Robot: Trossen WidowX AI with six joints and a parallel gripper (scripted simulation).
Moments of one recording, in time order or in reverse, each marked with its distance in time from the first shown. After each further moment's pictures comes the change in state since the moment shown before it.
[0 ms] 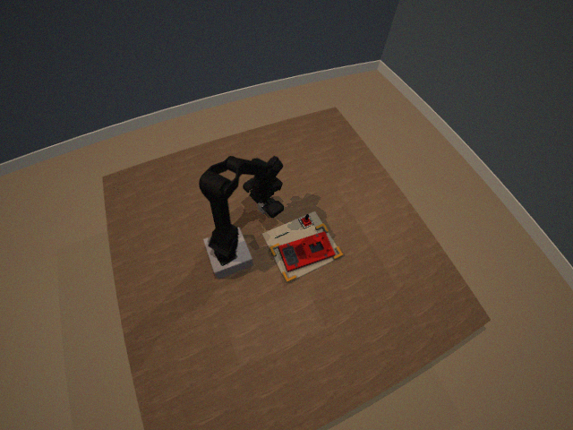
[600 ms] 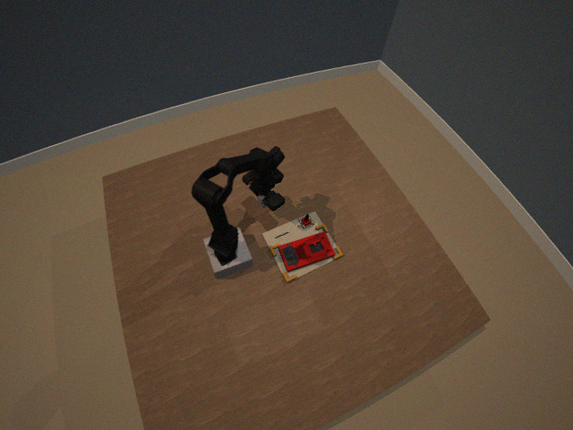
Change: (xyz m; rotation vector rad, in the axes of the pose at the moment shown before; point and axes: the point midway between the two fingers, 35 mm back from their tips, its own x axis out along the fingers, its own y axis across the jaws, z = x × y) arm -0.054 -0.003 0.001 0.000 0.000 -0.001
